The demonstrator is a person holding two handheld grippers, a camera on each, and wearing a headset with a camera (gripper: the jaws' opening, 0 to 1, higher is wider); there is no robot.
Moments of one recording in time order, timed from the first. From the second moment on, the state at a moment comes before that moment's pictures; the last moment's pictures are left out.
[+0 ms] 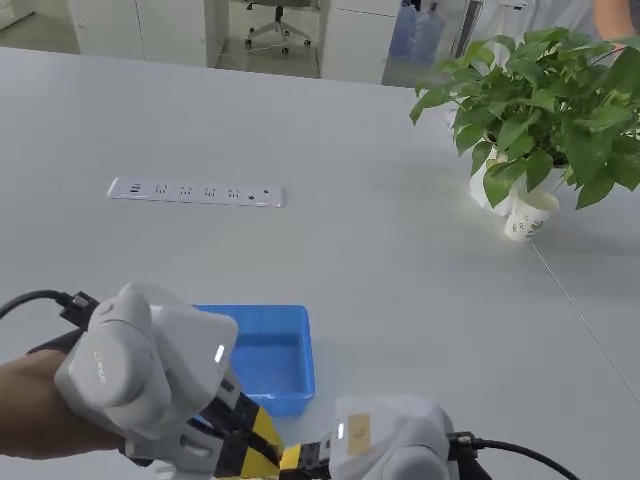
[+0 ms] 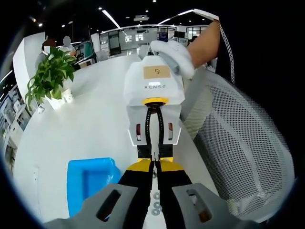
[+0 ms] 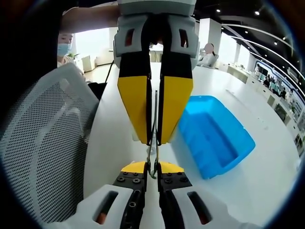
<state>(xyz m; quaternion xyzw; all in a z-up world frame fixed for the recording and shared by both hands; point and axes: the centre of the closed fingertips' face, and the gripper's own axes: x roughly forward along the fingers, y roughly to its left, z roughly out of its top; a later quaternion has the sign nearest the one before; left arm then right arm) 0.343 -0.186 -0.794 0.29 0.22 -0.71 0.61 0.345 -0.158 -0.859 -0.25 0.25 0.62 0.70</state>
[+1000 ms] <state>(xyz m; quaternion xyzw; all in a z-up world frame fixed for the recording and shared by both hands) 0.375 -0.170 -0.745 0.29 0.20 -0.70 0.63 0.381 -0.143 -0.812 -0.26 0.21 0.63 0.70</state>
